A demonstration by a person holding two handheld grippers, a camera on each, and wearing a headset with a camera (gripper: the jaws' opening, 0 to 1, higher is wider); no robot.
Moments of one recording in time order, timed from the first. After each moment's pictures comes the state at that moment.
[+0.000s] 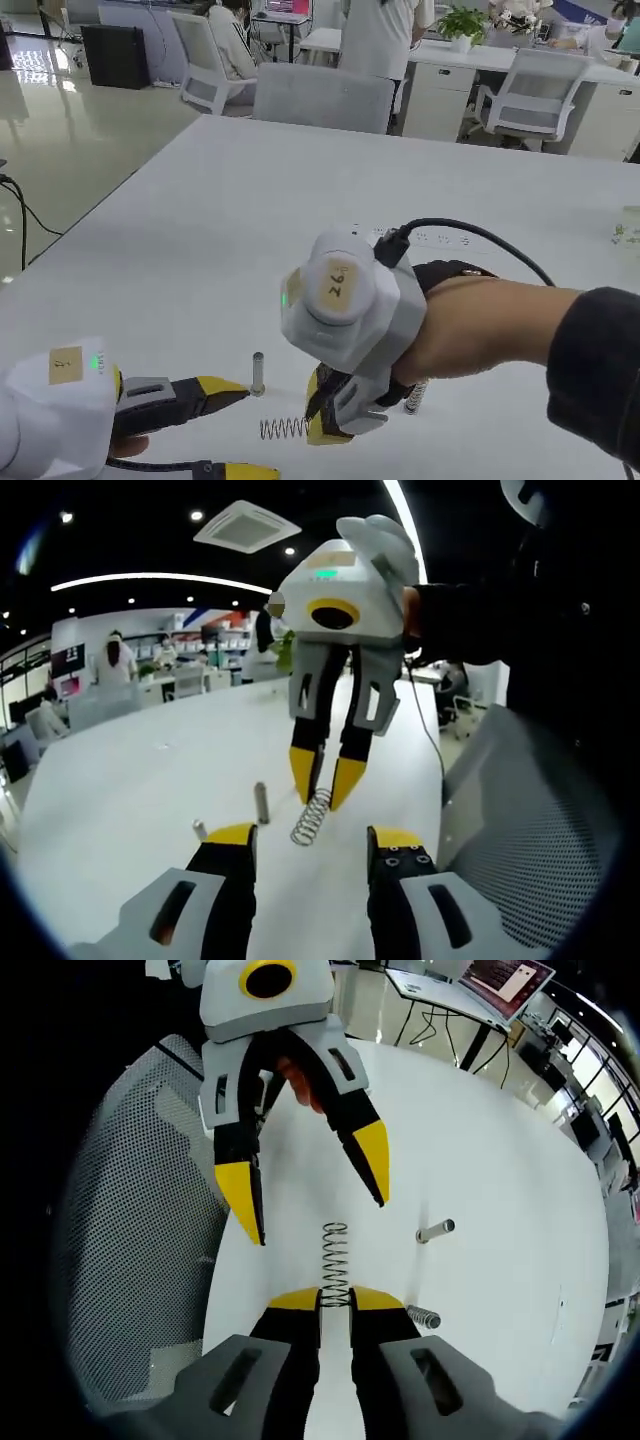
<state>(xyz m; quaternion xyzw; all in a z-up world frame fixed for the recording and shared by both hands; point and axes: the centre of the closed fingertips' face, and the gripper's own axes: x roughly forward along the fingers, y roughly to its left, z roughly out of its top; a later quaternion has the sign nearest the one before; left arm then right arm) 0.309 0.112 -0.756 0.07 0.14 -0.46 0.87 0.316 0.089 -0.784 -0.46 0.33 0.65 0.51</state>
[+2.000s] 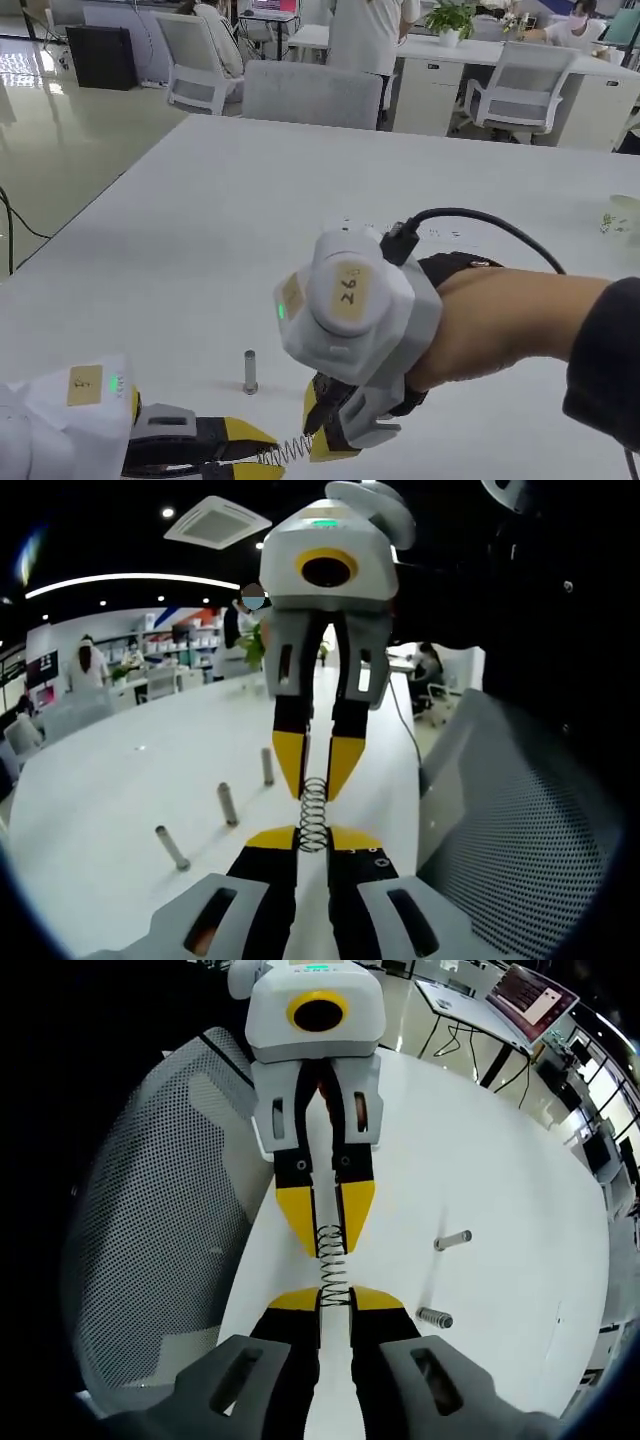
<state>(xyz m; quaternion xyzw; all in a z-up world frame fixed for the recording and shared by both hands) 0.291 0.090 -0.768 0.09 0.15 -0.51 0.84 0.291 0.082 -0.776 -0.47 0.30 0.67 0.48</state>
